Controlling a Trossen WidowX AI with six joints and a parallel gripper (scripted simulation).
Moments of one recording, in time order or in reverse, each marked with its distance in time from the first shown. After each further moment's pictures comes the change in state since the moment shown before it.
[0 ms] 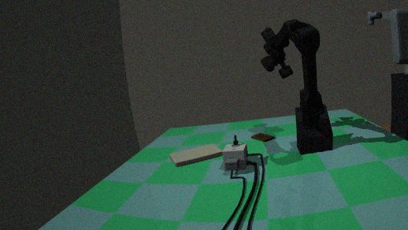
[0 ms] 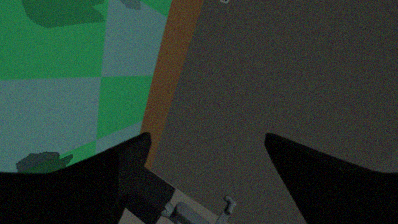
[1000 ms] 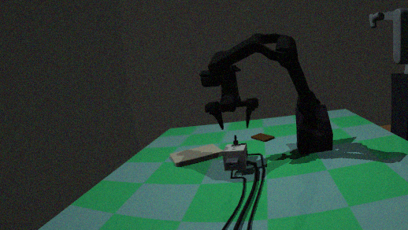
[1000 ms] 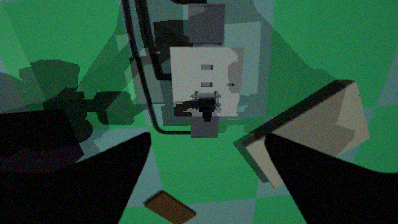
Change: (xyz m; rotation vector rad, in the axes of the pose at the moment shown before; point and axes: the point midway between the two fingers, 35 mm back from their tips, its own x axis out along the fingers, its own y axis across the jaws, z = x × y) arm -0.226 0.196 0.293 -1.024 -1.031 0.700
